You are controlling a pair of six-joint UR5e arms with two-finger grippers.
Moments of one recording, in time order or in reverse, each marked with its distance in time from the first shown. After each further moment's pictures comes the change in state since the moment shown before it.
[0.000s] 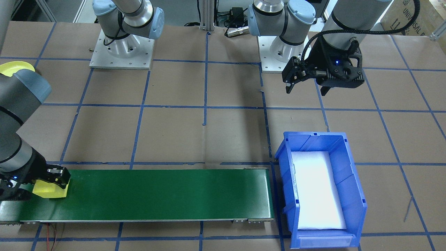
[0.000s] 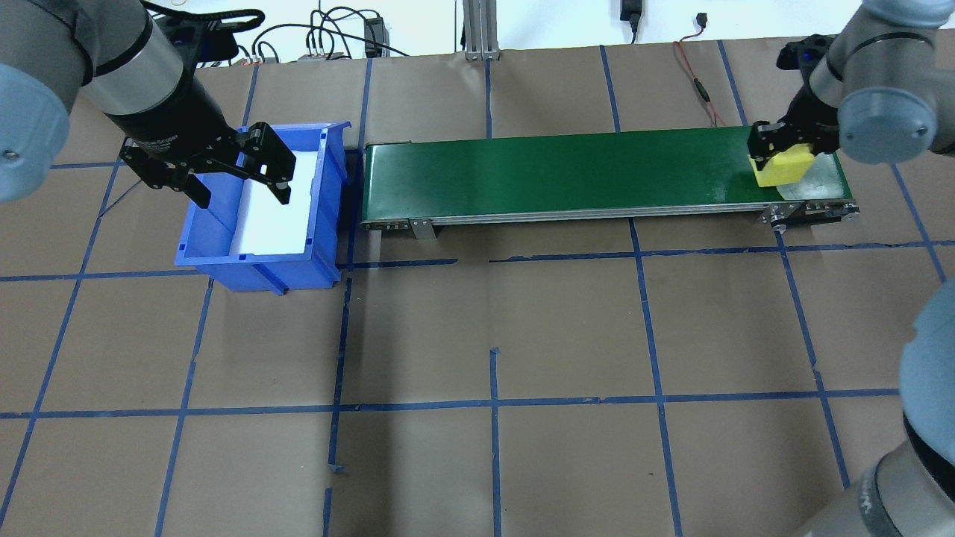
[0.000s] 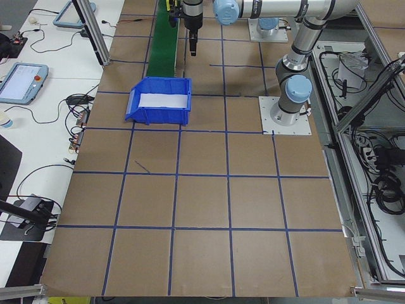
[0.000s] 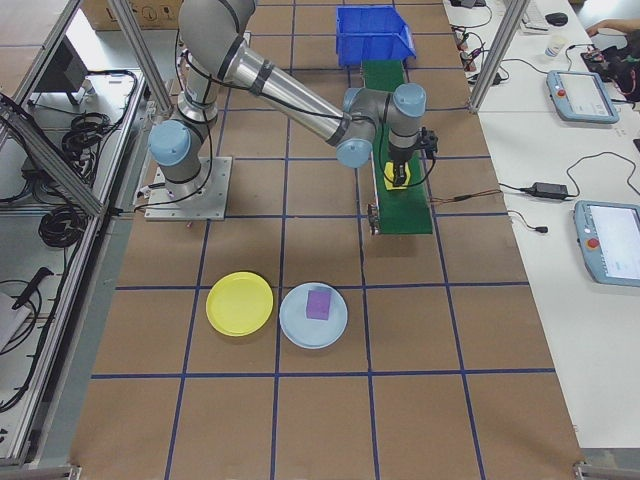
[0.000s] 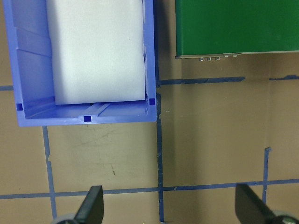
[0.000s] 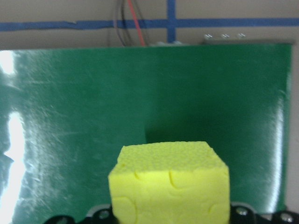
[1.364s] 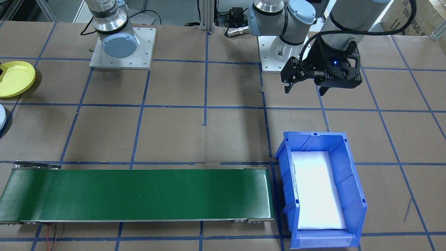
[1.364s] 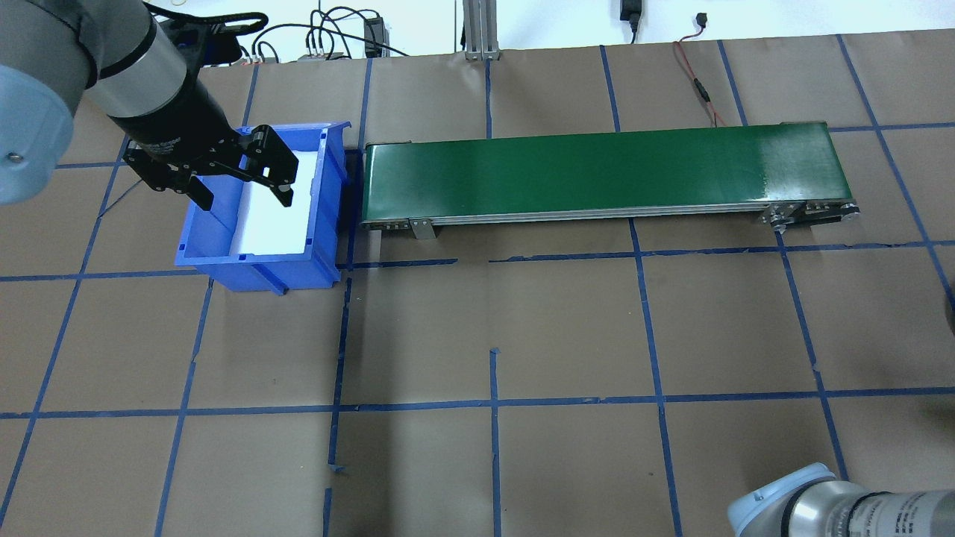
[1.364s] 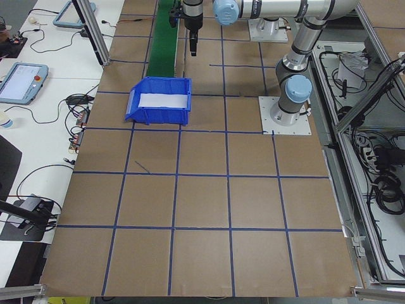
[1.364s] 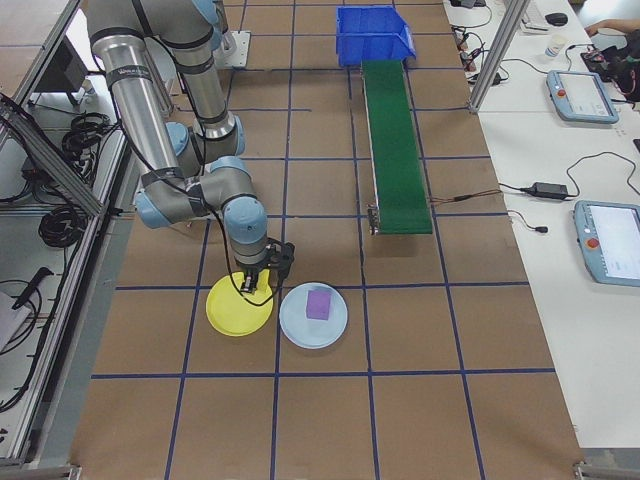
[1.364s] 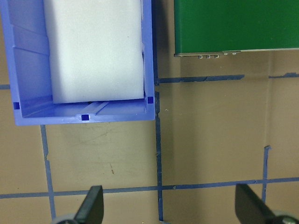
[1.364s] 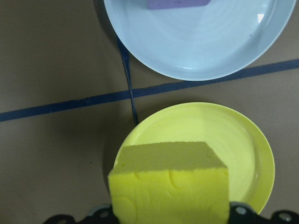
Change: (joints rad) left arm -0.003 0.000 -0.005 0.000 -0.001 0.000; right arm -0.864 -0.322 0.424 0.030 -0.056 -0.714
